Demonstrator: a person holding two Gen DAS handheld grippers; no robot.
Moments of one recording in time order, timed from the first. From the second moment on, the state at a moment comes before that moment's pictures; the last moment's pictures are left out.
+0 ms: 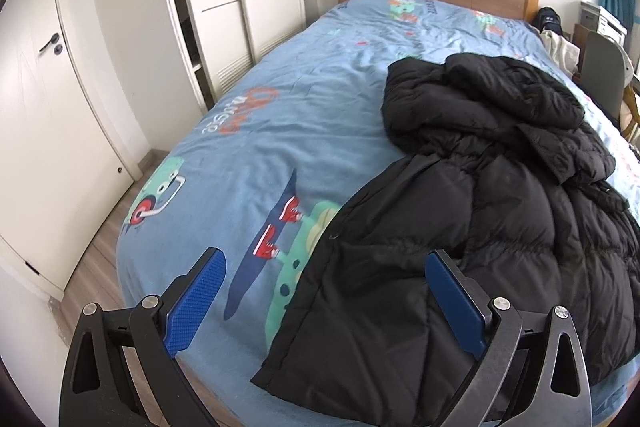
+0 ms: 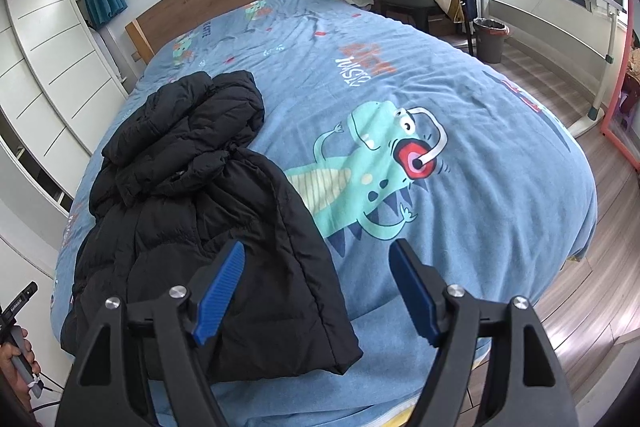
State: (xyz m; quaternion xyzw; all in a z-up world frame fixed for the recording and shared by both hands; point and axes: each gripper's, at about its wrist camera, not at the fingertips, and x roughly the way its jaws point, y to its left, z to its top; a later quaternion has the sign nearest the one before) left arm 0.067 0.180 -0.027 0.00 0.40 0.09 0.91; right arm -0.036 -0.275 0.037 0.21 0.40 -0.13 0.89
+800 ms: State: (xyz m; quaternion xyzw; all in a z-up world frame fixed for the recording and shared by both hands) left arm 0.075 0.214 -0.106 -0.03 0.48 0.08 0.87; right arm -0.009 -0.250 -0.004 0.19 0.46 -0.11 0.86
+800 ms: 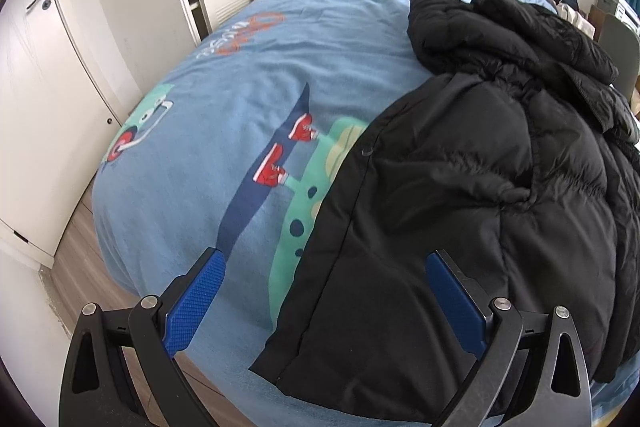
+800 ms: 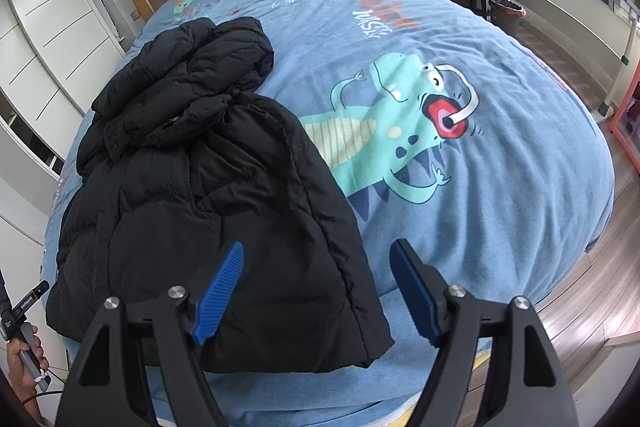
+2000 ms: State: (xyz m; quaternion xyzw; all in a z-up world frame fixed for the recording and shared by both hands) left arm 0.096 0.237 -0.171 -0.13 0.55 0.00 0.82; right arm 0.006 -0.272 -0.086 0.30 0.52 -0.03 0.80
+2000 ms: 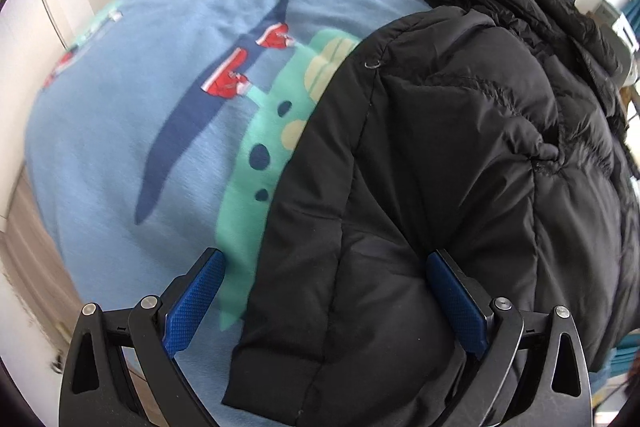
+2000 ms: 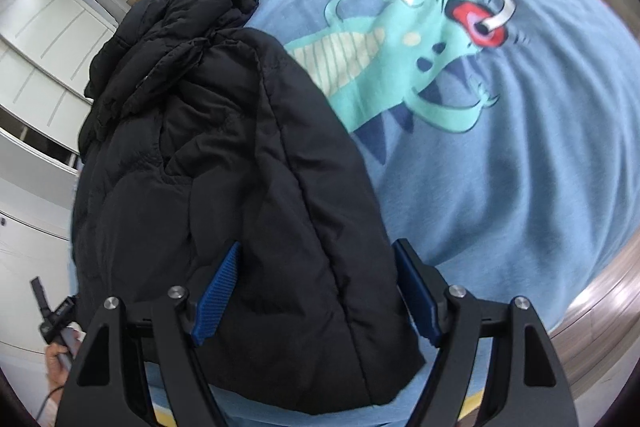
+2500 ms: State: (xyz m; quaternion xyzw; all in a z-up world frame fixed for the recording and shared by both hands) left arm 0.084 0.237 -0.176 -0.22 0.56 -0.07 0.80; right arm 0.004 -0.268 -0.104 0.39 0.49 0.06 0.77
